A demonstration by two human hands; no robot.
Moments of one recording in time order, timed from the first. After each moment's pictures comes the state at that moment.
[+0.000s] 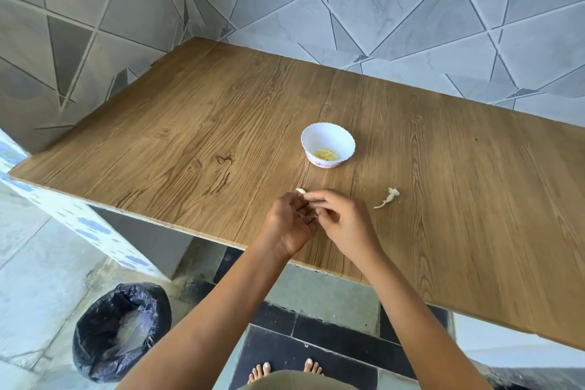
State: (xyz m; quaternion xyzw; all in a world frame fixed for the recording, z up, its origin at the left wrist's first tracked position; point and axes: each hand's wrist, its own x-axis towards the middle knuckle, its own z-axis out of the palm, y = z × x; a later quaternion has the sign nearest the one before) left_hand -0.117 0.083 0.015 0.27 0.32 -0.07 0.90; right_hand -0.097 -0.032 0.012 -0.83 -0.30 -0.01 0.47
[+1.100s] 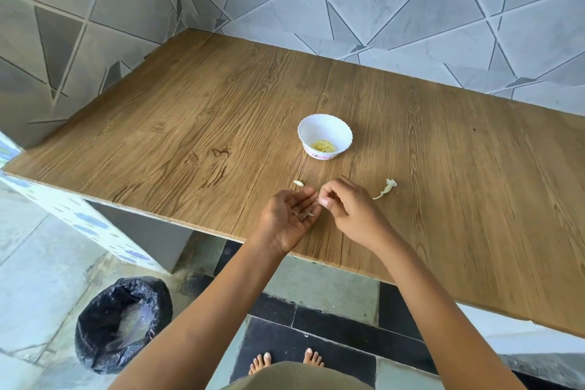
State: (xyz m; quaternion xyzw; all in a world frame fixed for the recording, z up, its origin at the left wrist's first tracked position) left_hand -0.126 0.086 0.010 0.26 0.33 -0.08 0.90; right_hand -0.082 -0.051 0.018 -0.88 -0.34 0.02 0.32
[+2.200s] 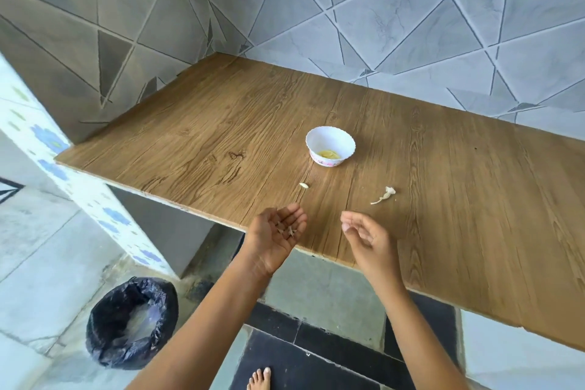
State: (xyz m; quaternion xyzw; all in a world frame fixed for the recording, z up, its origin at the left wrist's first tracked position) left_hand -0.186 0.085 0.016 0.23 0.32 -0.02 0.92; right_hand -0.145 -0.088 -0.004 -0.81 -0.15 0.02 0.56
